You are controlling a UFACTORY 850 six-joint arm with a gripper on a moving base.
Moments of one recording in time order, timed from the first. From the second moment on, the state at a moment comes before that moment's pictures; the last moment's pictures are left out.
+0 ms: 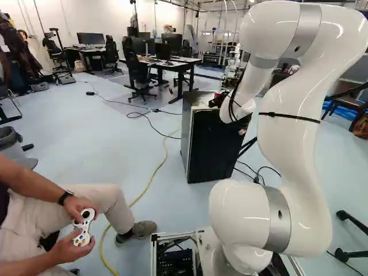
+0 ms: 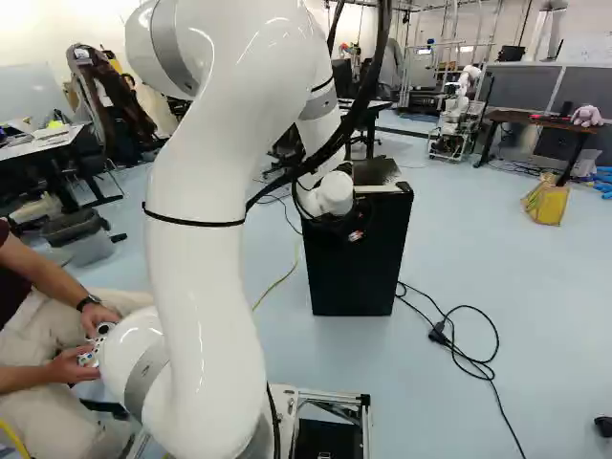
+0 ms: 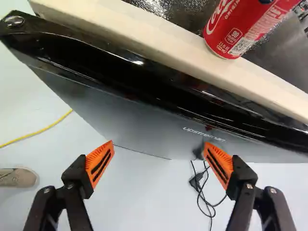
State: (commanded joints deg) arm -21.3 -27.9 -52.7 -39.7 21.0 0.0
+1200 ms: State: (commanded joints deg) arm -21.5 -26.1 -50.2 -39.5 21.0 0.0
